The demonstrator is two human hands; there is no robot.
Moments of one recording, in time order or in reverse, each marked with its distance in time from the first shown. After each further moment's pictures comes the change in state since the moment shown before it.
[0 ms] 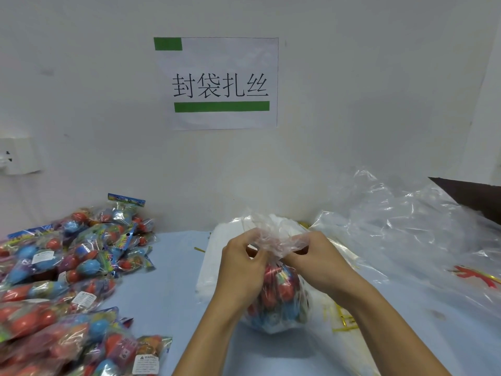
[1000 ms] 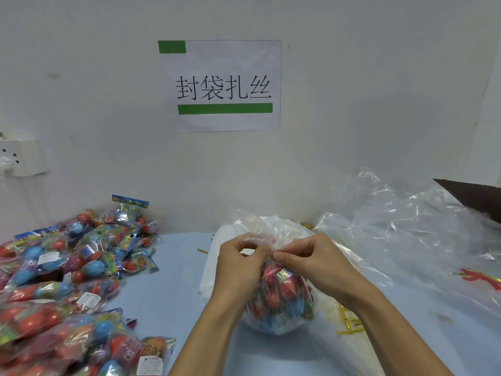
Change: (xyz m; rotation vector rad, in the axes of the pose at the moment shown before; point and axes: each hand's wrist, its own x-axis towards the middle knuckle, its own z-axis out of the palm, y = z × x) left_hand 0.002 0.001 -0.003 -0.191 0.090 -0.226; right_hand -0.001 0.000 -0.002 0.116 -0.038 -0.010
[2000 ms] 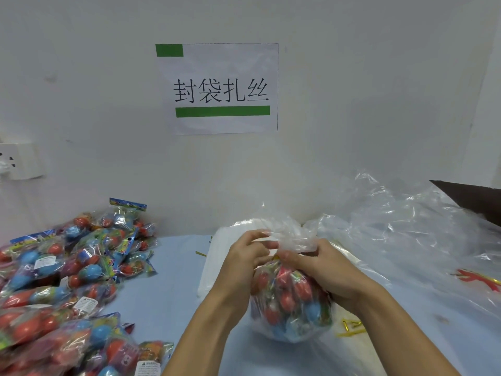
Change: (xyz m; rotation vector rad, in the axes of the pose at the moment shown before) left_hand -0.003 0.011 -0.002 -0.239 -0.263 -0.178; right_hand -0.002 0.007 -0.009 0.170 -0.073 0.058
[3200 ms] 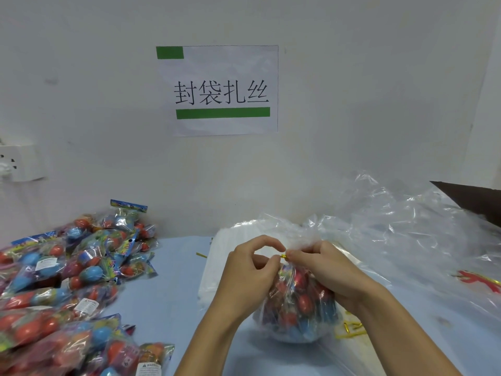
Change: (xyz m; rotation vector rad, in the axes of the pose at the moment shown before) left_hand -0.001 -0.011 -0.002 0.517 0.021 0.248; right_hand 0.002 -0.001 -0.002 -0.090 0.107 0.147
